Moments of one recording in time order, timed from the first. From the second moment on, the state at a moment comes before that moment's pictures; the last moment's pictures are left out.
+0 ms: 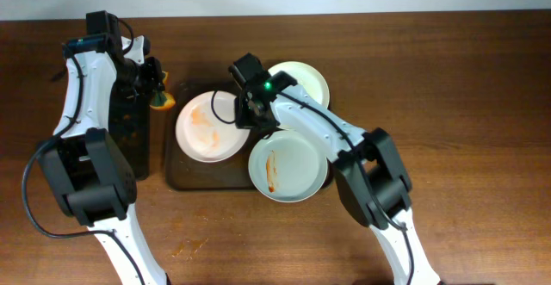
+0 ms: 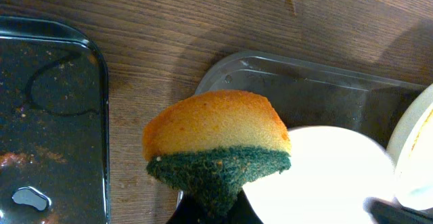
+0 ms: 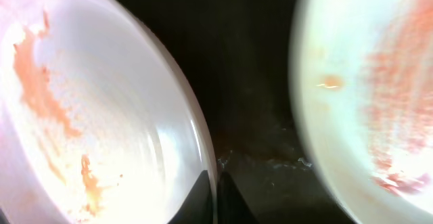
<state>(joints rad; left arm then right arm) 0.18 2.21 1.94 -1.05 0.31 -0.05 0.64 2.34 1.97 -0.84 -0.09 0.58</state>
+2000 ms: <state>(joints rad) 0.16 2.21 1.94 -1.04 0.25 -0.05 -0.24 2.07 1.61 -1.17 0.02 0.37</state>
